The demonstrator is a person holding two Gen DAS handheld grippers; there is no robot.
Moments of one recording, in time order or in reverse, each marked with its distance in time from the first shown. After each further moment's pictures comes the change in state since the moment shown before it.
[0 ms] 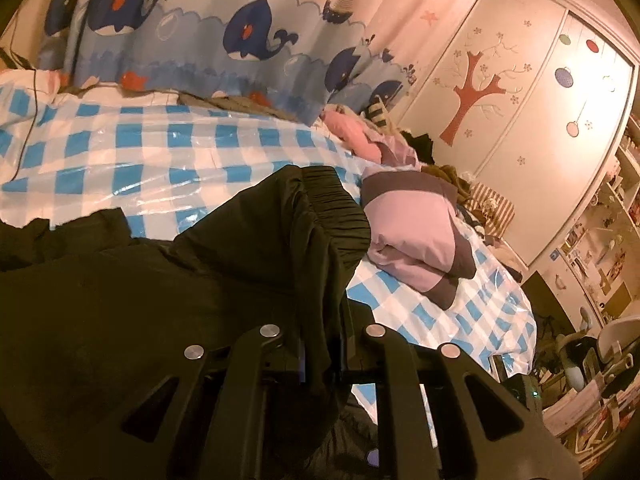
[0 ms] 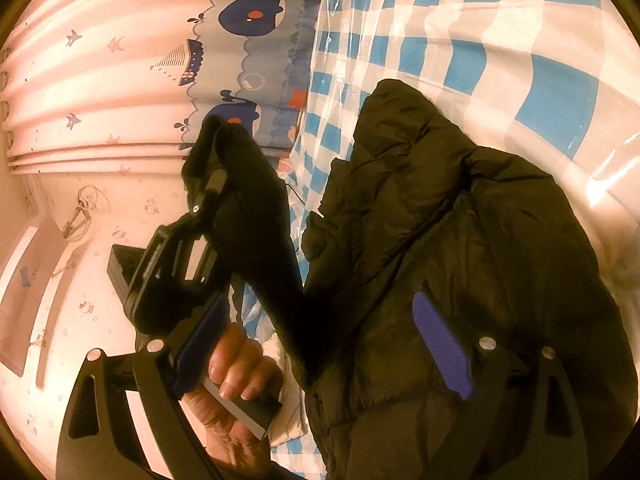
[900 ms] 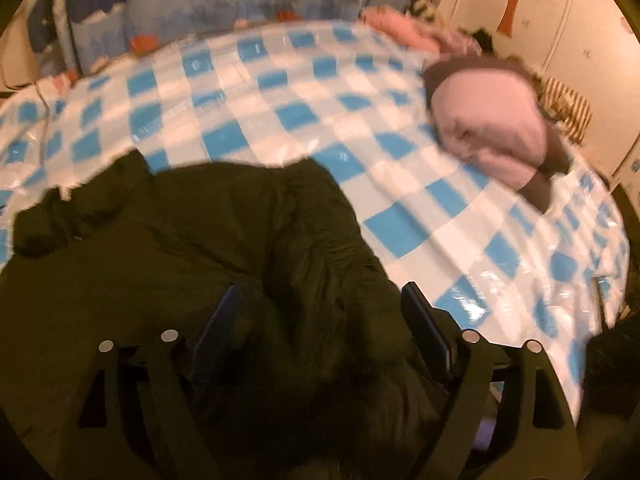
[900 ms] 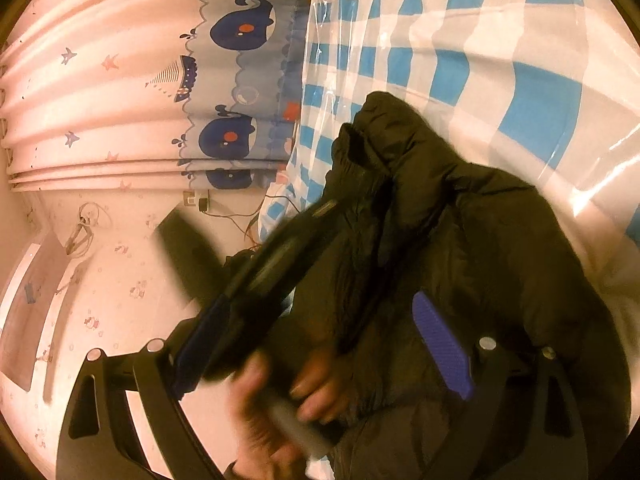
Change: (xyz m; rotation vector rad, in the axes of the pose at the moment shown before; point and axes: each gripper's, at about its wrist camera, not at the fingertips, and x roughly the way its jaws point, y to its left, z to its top) left arm 0.055 -0.017 -0.049 0.151 0.252 0.318; right arm -0.008 -0.006 0.004 0.039 -0.042 0.001
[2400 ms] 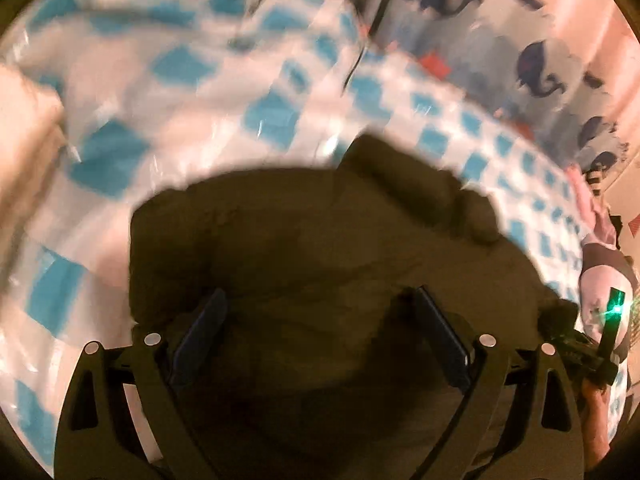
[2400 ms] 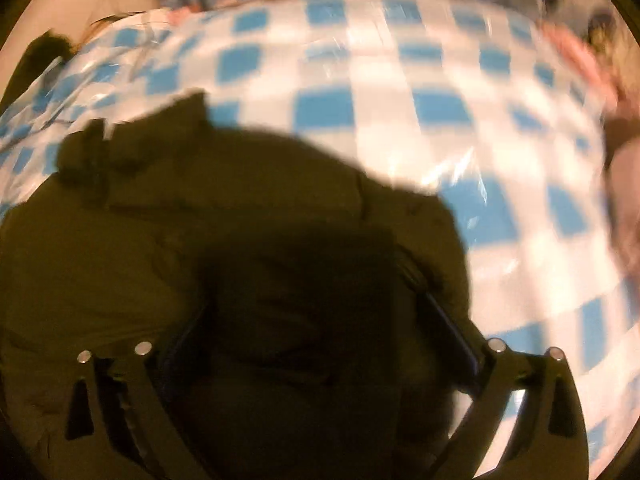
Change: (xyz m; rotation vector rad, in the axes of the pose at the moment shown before) left arm -0.050 0.332 -0.096 -0.645 -0.086 0.255; right arm 0.238 0.014 0.086 -0.920 0.241 -0.900
